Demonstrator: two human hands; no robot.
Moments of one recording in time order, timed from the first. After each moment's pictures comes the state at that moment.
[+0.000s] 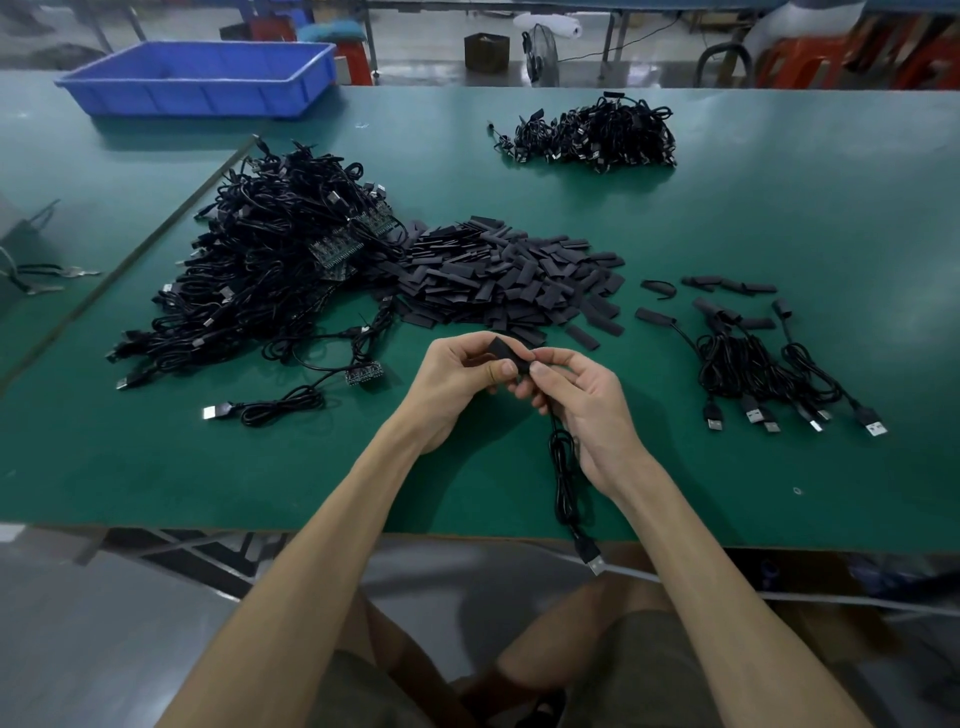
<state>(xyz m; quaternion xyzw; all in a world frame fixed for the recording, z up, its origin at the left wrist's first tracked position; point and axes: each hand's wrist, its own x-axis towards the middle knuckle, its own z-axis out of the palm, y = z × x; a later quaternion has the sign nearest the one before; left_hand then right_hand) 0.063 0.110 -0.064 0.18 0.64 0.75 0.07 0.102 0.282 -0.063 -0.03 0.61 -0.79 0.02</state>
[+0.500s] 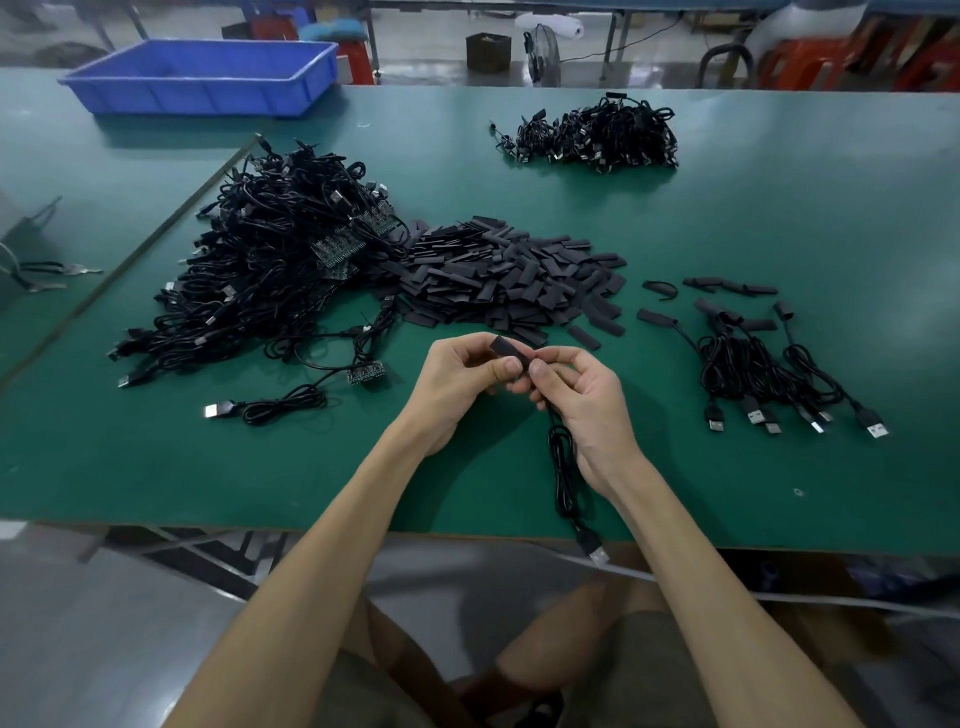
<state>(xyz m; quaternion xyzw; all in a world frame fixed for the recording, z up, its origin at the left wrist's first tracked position) 0.064 0.112 -0.065 0.15 0.66 0.74 0.04 0.102 0.277 -0.062 -0.02 0.63 -0.78 -0.02</state>
